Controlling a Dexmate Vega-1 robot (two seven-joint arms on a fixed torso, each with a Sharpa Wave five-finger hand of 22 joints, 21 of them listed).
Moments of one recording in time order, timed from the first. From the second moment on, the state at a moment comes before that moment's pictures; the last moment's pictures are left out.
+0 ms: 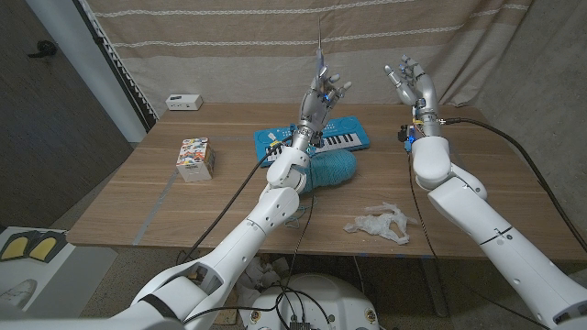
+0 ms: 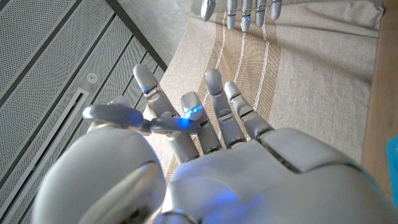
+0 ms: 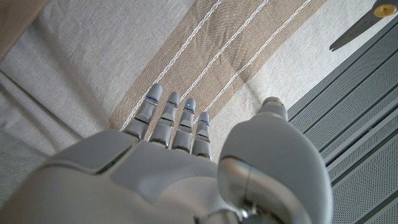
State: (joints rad) left arm 0.76 0.07 0.55 -1.39 -0.81 -0.46 -0.19; left_hand 0.61 -0.19 0.24 -0.02 0.51 1.23 -0.16 0.31 0.18 0.85 -0.17 1.58 1.24 0.63 -0.06 1.08 1.22 0.34 -0.04 0.43 0.42; right arm -1.00 -0.59 -0.29 -1.98 0.03 -0.09 -0.58; right_hand 0.73 0.09 -0.19 0.05 0.44 0.24 -0.02 0.19 0.20 0.35 0.00 0.23 0.20 0.35 0.06 0.21 0.20 0.08 0.12 0.75 0.17
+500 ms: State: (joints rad) left arm 0.76 0.08 0.55 -1.39 -0.81 -0.41 -0.19; left_hand 0.52 -0.19 0.14 0.01 0.51 1.22 -0.15 0.28 0.18 0.85 -0.16 1.58 1.24 0.63 -0.06 1.10 1.22 0.35 -0.04 0.41 0.40; right arm -0.99 -0.58 -0.29 -1.97 0.02 -0.09 -0.58; right_hand 0.72 0.08 -0.19 0.05 0.44 0.24 -0.02 0.19 0.20 0.34 0.00 0.23 0.20 0.35 0.06 0.21 0.20 0.08 0.12 0.74 0.17
